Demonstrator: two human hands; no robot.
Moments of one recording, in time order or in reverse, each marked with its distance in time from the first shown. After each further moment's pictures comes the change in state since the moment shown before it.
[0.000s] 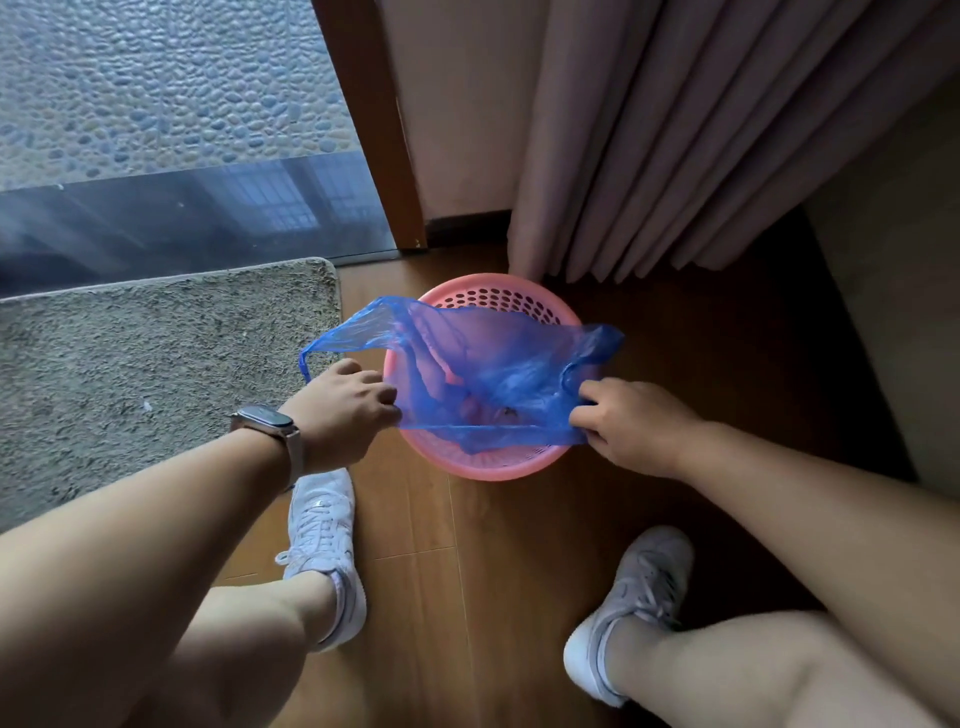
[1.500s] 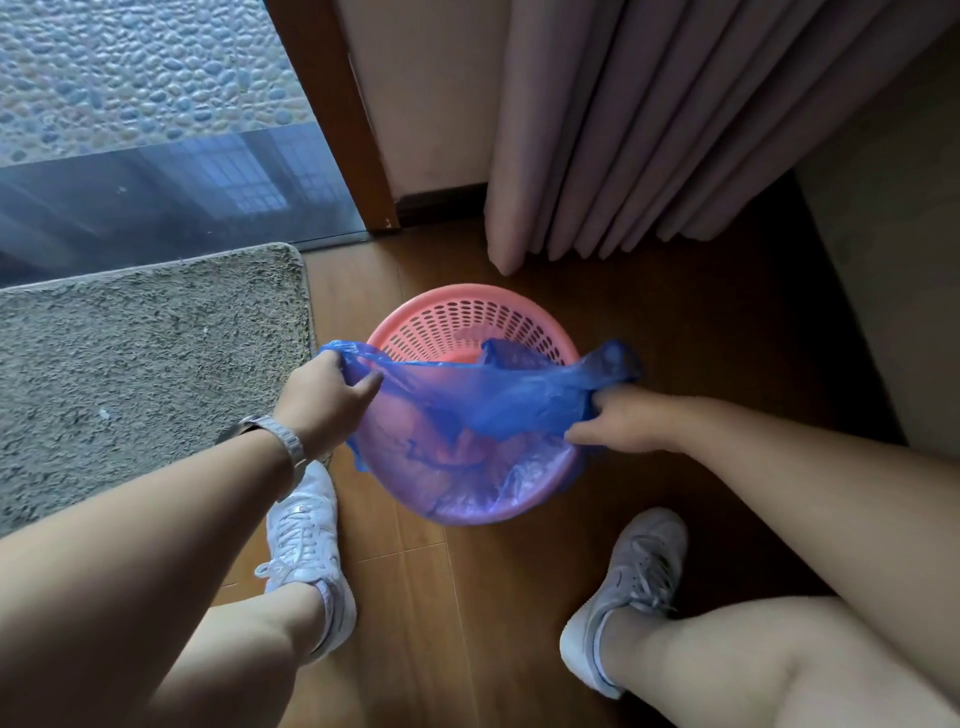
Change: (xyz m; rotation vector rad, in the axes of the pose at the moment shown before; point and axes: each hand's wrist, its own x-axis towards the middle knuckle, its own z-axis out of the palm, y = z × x) left_hand 0.045 0.011 0.024 -0.739 0.139 -1.023; right_hand 0.017 0.022 0.031 0.783 -0.319 0.587
